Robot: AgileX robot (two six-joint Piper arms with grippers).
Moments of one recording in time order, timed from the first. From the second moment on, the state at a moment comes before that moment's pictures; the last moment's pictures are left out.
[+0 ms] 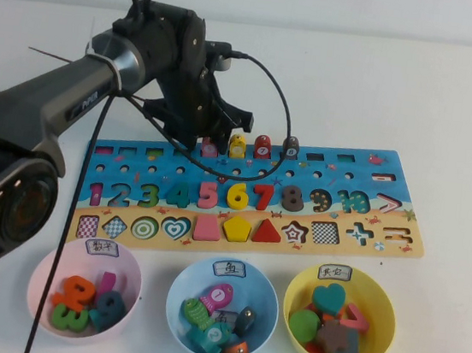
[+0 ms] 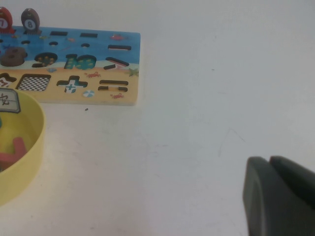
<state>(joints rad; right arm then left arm) 0.03 -0.01 0.03 0.19 0.37 -0.21 -0.43 2.35 -2.10 -0.06 1.02 -0.24</state>
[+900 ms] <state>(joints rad) 0.03 -0.01 0.03 0.19 0.37 -0.21 -0.43 2.35 -2.24 -0.05 1.21 -0.23</state>
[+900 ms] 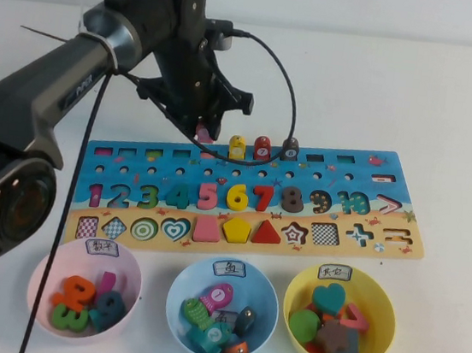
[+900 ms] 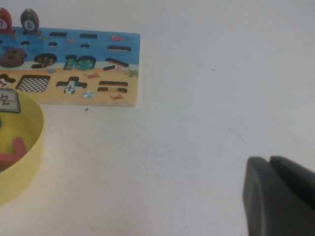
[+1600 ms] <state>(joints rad) 0.03 -0.01 0.03 0.19 0.37 -0.21 -0.67 1.71 -1.56 0.08 1.24 -0.12</state>
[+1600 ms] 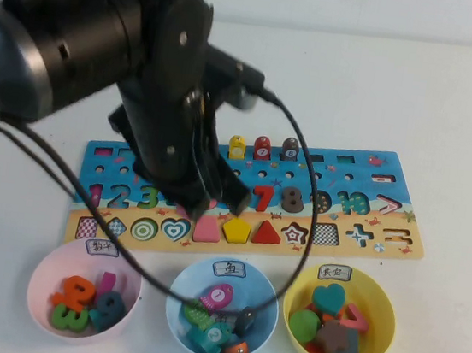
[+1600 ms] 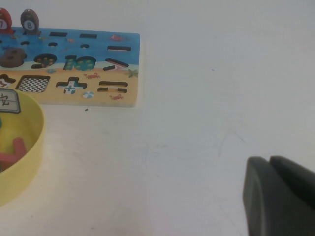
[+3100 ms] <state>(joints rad) 0.03 -0.01 0.03 0.19 0.37 -0.21 -0.76 1.57 -1.29 -0.03 1.07 0.04</state>
